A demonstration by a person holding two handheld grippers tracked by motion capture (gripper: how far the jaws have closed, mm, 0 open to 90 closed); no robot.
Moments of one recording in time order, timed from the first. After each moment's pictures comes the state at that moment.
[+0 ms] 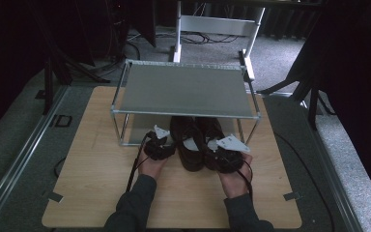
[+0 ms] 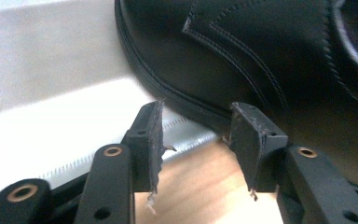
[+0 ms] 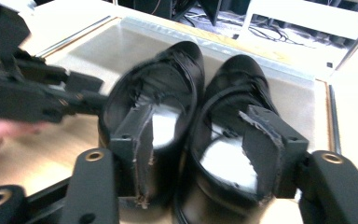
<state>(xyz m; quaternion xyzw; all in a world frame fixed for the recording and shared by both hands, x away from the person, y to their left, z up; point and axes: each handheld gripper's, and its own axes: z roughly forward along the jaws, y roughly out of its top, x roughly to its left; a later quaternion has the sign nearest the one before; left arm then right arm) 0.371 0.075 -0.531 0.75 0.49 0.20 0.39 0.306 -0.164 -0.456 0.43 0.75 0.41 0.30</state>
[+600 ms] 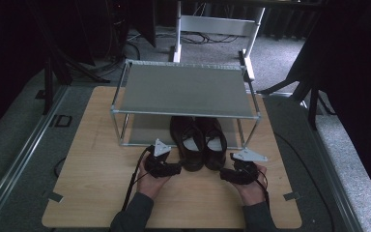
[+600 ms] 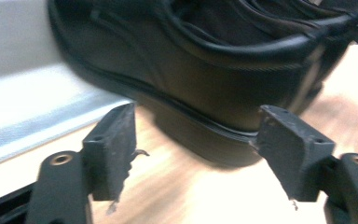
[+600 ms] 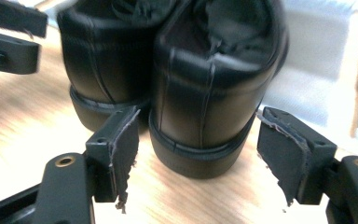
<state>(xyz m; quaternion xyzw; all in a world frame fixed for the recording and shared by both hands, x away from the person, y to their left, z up) 0.315 0.061 -0.520 0.77 0.44 0.14 0.44 0.306 -0.222 -0.507 0.43 0.78 0.40 0.21</state>
